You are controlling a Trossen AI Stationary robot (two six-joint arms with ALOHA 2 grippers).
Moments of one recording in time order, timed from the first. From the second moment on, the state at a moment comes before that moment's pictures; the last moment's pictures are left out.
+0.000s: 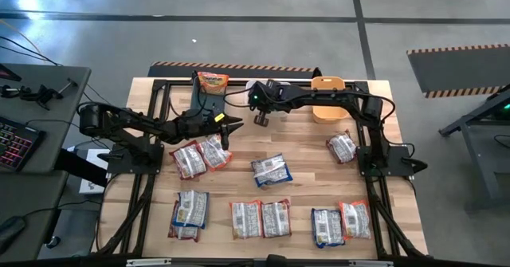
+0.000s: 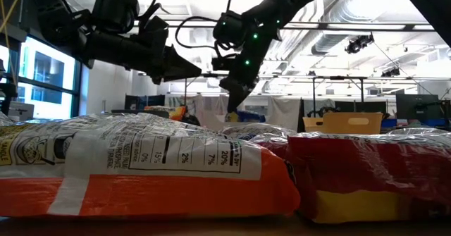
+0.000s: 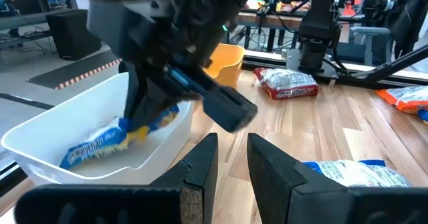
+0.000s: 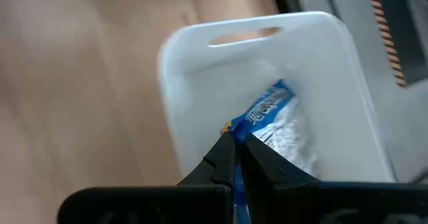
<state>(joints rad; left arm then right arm) 0.25 1.44 0.38 0.91 -0.04 -0.04 -0.34 2.03 1.58 -0.55 0.32 -0.17</state>
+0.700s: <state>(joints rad) 0.26 1.45 0.40 0.92 -0.14 -0.10 -0.32 1.69 0.92 0.34 0.64 0.33</state>
